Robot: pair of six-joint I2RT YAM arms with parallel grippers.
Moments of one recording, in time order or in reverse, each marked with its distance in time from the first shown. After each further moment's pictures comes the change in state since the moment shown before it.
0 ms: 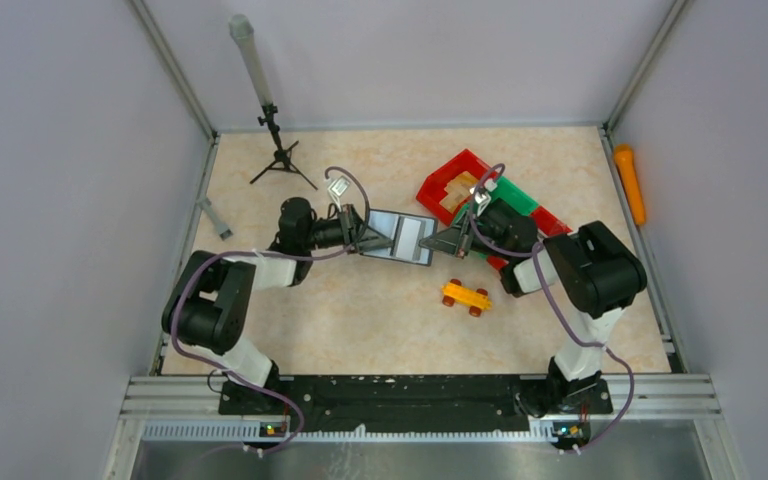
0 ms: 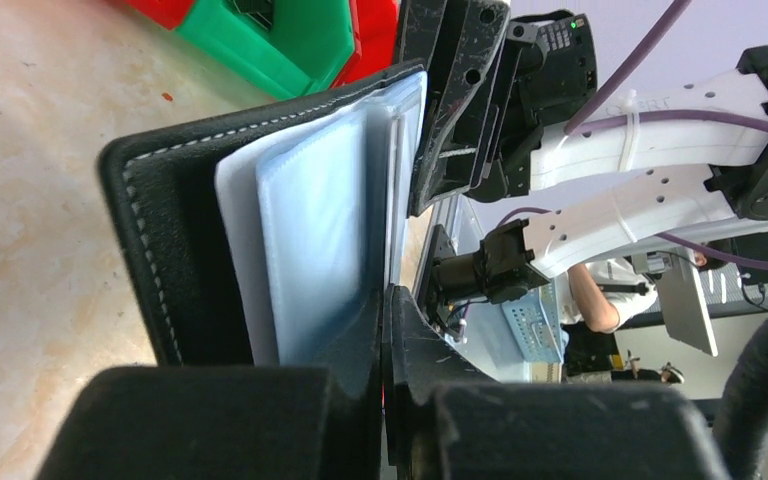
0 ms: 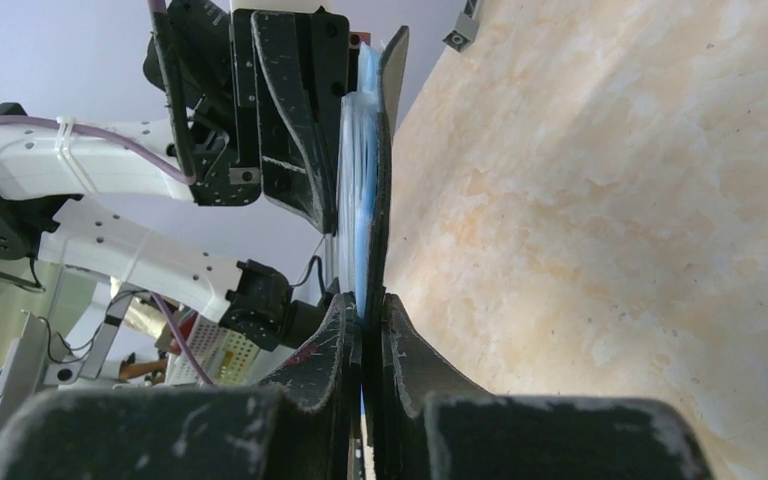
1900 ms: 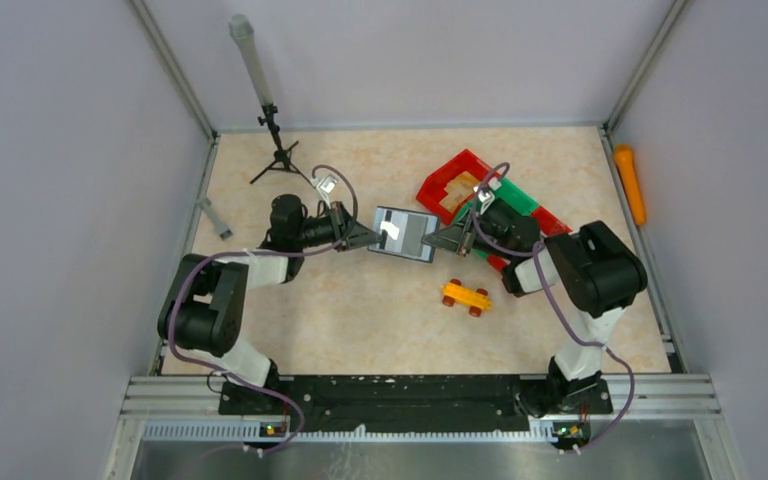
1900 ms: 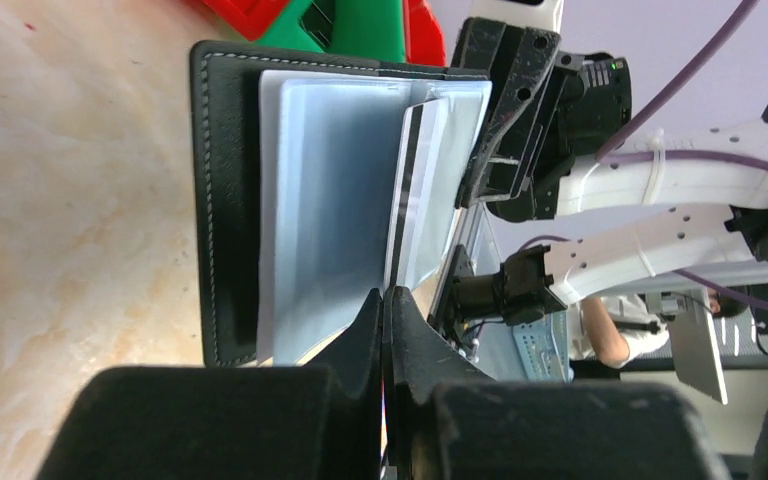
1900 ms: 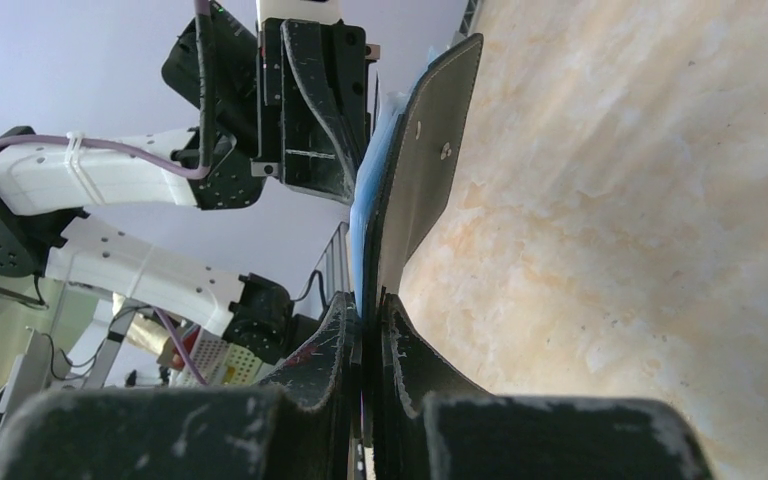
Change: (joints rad) left arm 0.059 -0.024 0.011 -0.133 -0.024 0.058; right arm -0.013 0.002 -0.003 0.027 0.013 0.029
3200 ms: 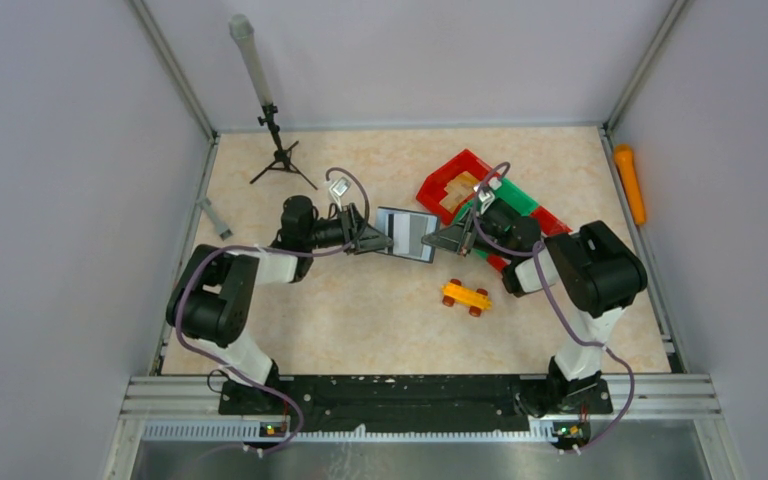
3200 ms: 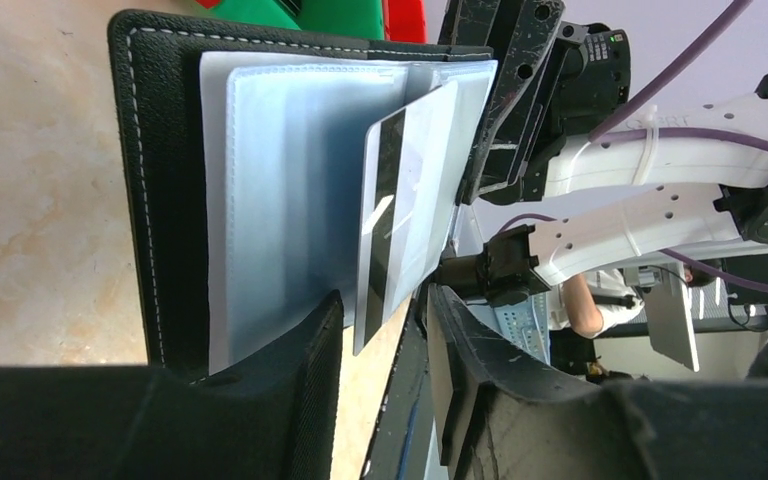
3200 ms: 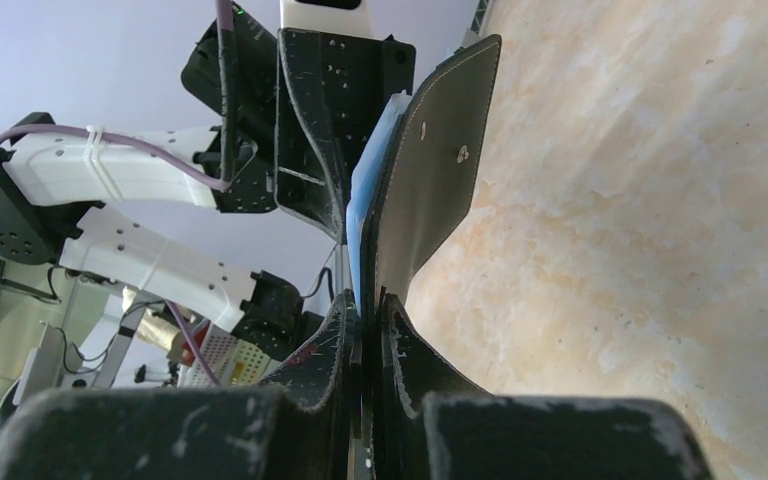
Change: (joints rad) left arm -0.044 0.054 0.008 0.065 0.017 -0.050; right arm 0.000 0.000 0.000 0.022 -0.006 0.024
